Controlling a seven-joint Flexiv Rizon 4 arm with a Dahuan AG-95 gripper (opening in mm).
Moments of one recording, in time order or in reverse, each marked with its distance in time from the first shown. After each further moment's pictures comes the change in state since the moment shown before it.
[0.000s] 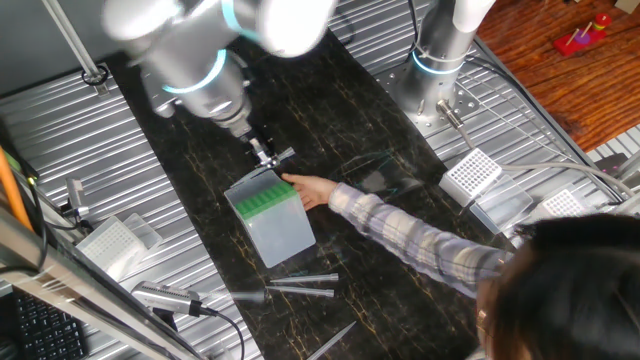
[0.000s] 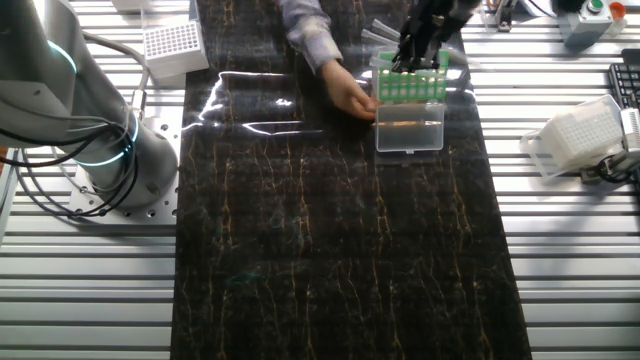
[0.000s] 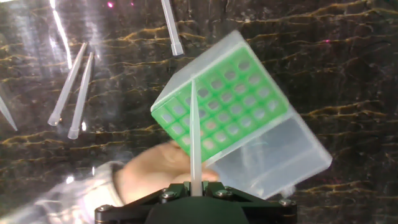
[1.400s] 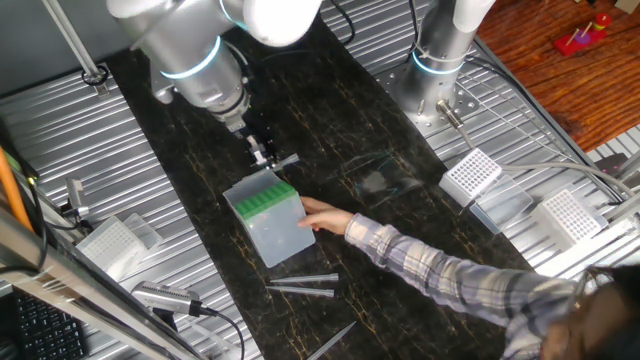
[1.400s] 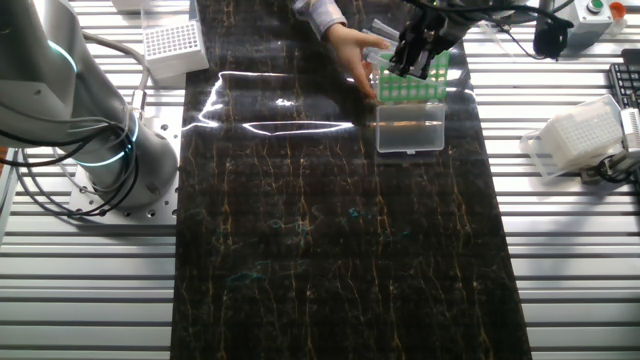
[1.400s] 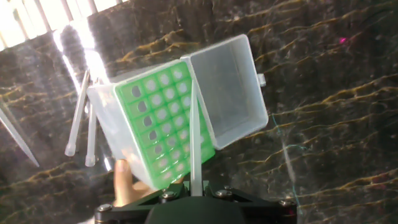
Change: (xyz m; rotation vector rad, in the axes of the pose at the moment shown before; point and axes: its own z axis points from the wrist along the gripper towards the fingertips) arm 0.000 0.006 0.014 -0.147 0.084 0.151
